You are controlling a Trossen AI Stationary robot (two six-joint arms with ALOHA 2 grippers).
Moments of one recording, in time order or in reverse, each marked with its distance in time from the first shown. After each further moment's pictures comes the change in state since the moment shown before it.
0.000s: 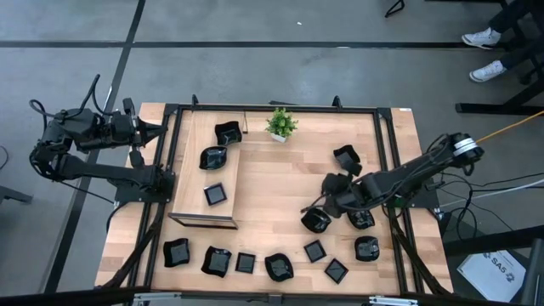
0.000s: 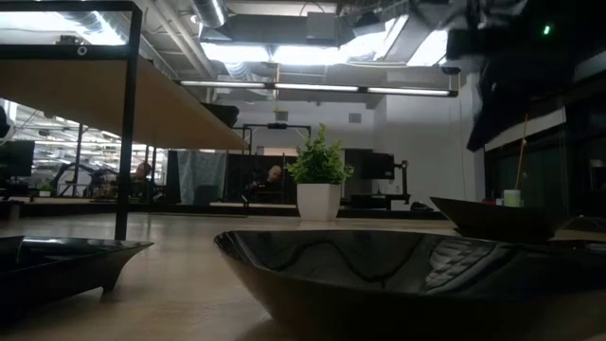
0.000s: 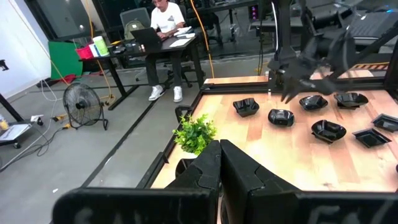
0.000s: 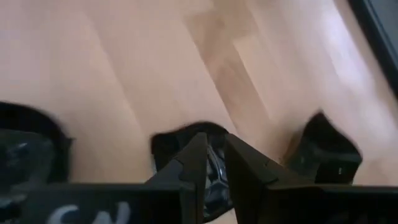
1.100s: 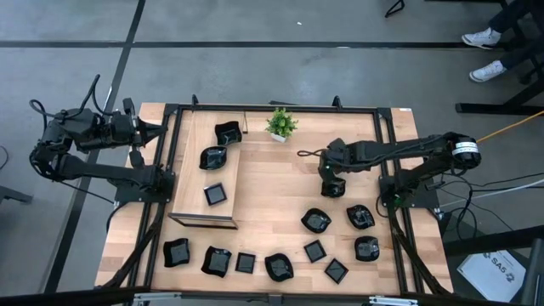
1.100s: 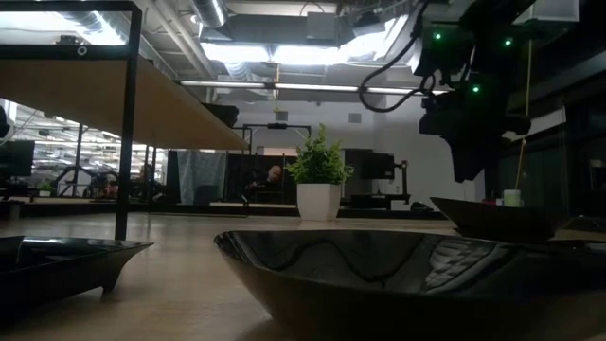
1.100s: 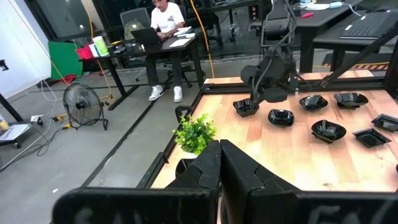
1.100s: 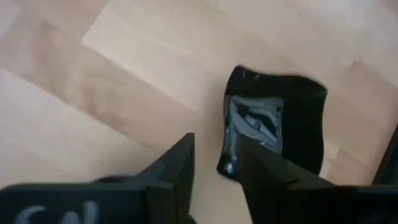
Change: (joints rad) left arm 0.000 0.000 0.000 0.000 0.000 0.000; right arm -0.478 0.006 -0.050 0.015 -0.157 0.129
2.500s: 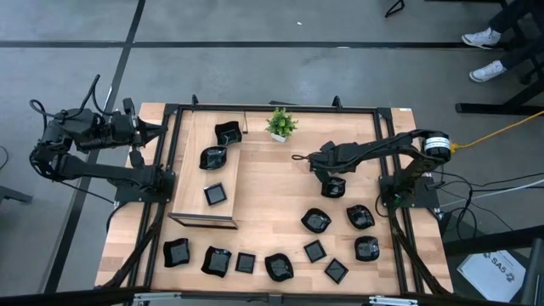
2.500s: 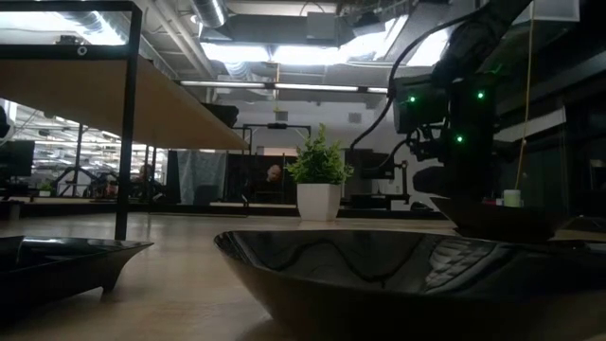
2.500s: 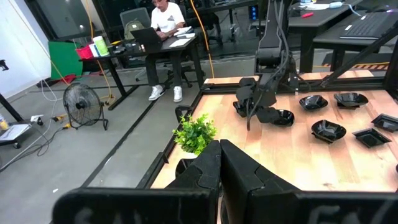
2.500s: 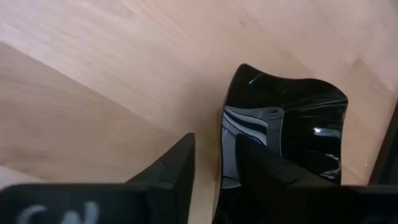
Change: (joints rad) left arm 0.000 0.000 0.000 0.000 0.000 0.000; right arm -0.052 0.269 0.000 0.071 0.064 -0.033
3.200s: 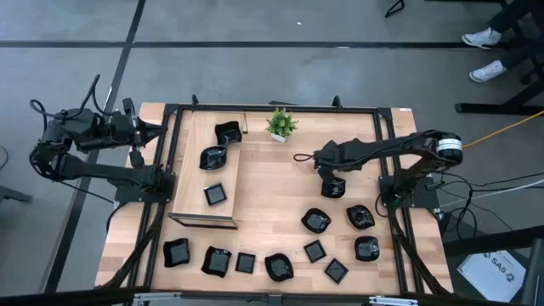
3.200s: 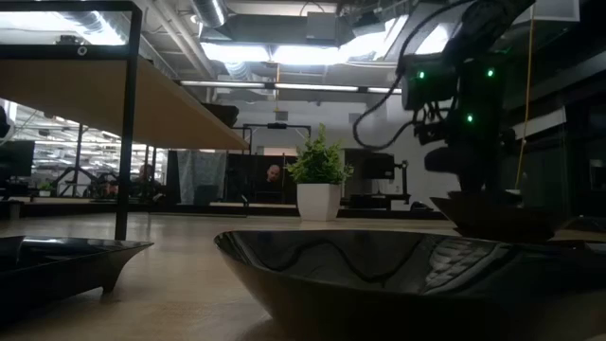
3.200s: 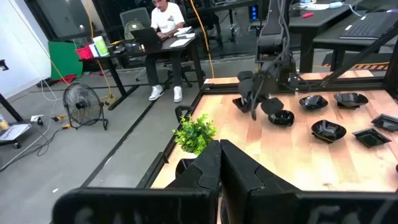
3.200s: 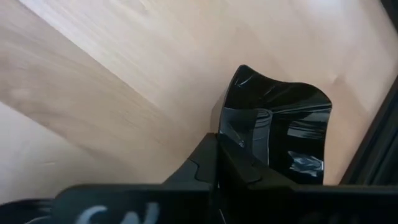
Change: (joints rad) left arm 0.000 0.000 0.000 0.000 0.000 0.000; right arm 0.001 -0.123 0.002 -0.065 -0.023 -0.159
